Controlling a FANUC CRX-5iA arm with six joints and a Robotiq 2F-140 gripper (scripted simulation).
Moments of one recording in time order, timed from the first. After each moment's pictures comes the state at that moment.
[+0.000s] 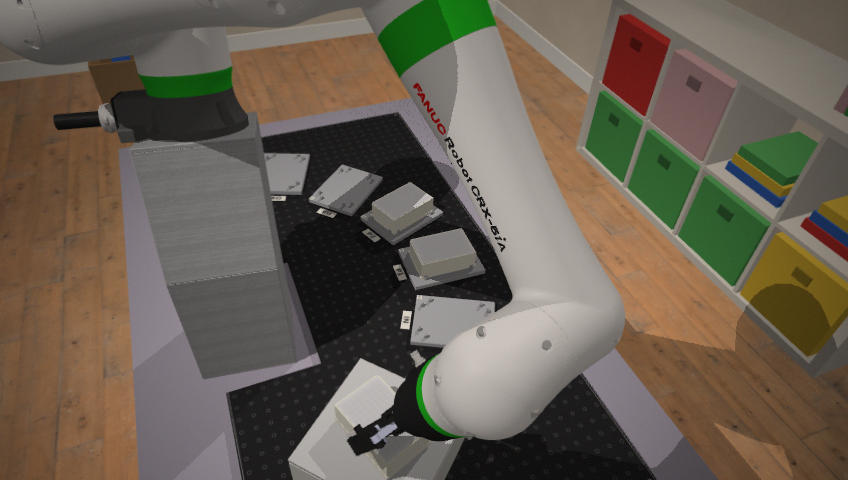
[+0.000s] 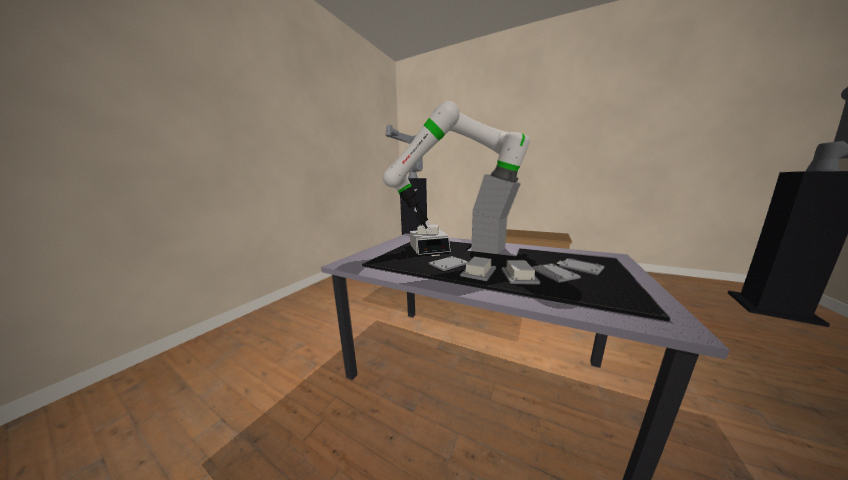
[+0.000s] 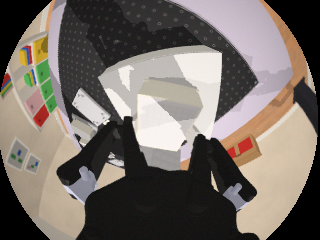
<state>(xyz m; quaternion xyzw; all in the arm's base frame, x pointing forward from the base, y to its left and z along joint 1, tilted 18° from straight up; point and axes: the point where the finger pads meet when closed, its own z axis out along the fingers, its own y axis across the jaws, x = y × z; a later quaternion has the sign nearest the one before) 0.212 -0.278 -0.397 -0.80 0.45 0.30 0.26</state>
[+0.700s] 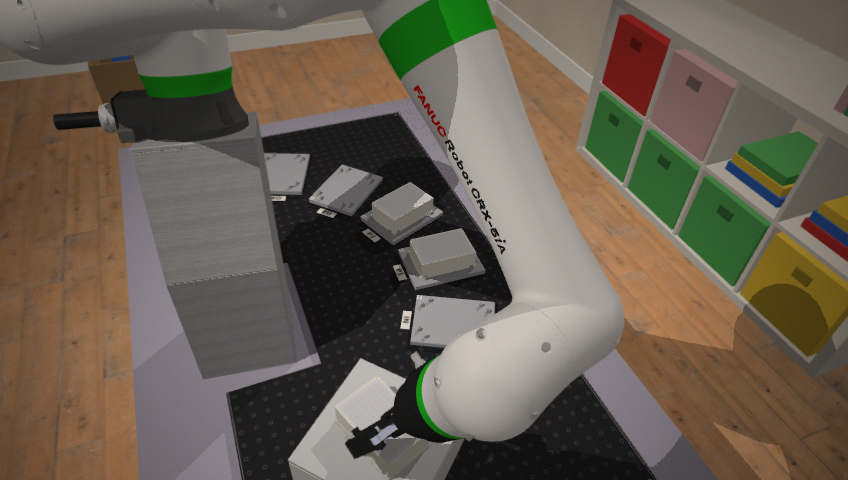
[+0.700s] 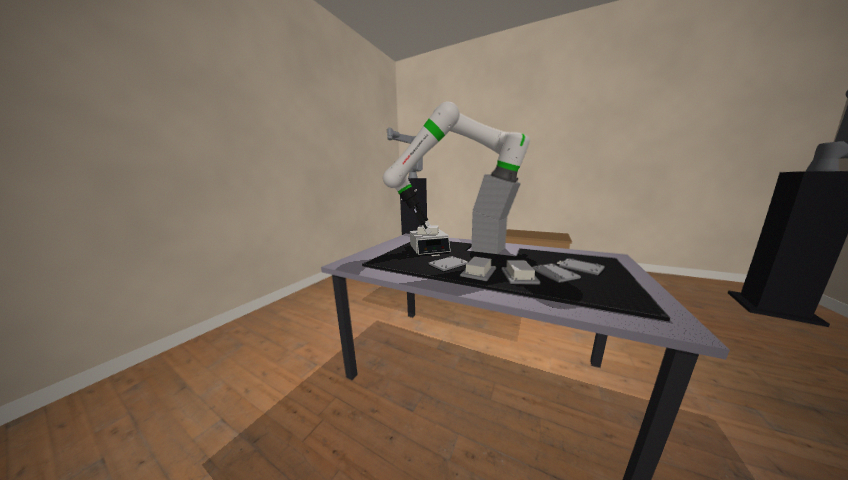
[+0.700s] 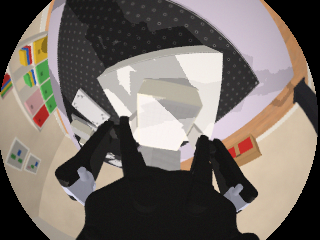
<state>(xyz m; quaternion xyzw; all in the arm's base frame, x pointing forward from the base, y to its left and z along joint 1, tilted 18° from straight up) 0.212 -0.277 -0.400 -0.80 0.45 0.30 0.26</state>
